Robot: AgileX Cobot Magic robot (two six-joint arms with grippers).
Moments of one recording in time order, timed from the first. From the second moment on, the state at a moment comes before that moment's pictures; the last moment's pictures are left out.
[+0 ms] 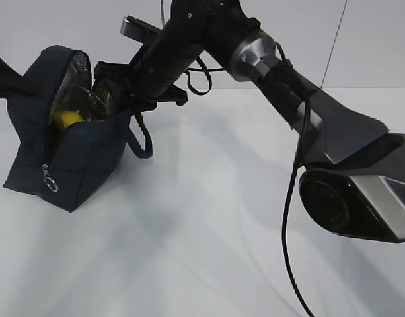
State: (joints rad) left arm 0.25 1.97 -1.48 -1.03 1.13 0.60; right arm 0.54 2.74 -2.94 0.41 1.26 0.29
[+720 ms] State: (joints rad) left arm 0.10 1.97 -1.48 -1.09 1.18 0.57; right arm 0.54 2.67 -2.93 0.23 1.29 0.07
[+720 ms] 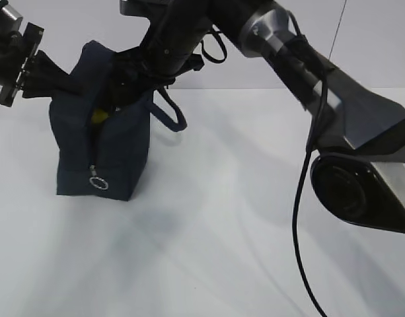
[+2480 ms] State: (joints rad) left arm 0.00 1.97 -1.48 -1.32 1.16 0.54; right arm 0.54 2.52 -2.93 0.02 1.31 -0.06
